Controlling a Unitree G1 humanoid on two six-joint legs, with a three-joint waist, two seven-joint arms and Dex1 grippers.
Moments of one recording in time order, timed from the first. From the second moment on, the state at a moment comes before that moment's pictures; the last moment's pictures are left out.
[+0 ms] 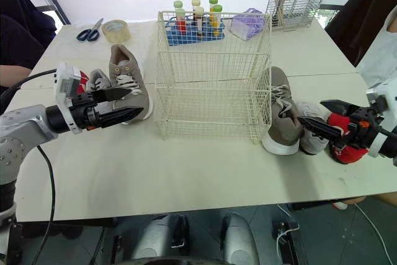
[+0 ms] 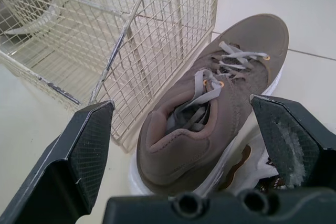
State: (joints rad) left arm -0.37 0.80 0.26 -0.29 -0.85 0.82 -0.84; right arm 0.00 -0.99 -0.68 -0.36 0.78 0.91 0.86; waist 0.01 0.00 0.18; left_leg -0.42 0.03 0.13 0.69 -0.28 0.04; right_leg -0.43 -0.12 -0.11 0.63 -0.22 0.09
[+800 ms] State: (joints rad) left arm -0.62 0.70 0.04 -0.25 -0.82 0.79 -1.03; right arm 0.02 -0.58 -0.50 -0.68 0.71 1.08 0.17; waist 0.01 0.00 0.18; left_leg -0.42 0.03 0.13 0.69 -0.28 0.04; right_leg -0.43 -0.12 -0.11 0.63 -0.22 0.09
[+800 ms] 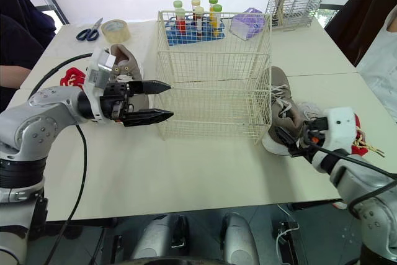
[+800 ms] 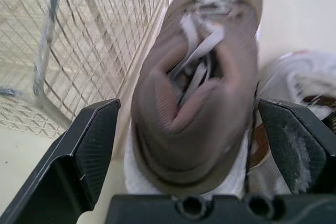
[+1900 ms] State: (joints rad) left arm -0.69 0.62 0.03 -0.23 -0.82 0.80 -0.96; right arm -0.45 -0.70 -0.55 -0.63 0.59 1.19 0.07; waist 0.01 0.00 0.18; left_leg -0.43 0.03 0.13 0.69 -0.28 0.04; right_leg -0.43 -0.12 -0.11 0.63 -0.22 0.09
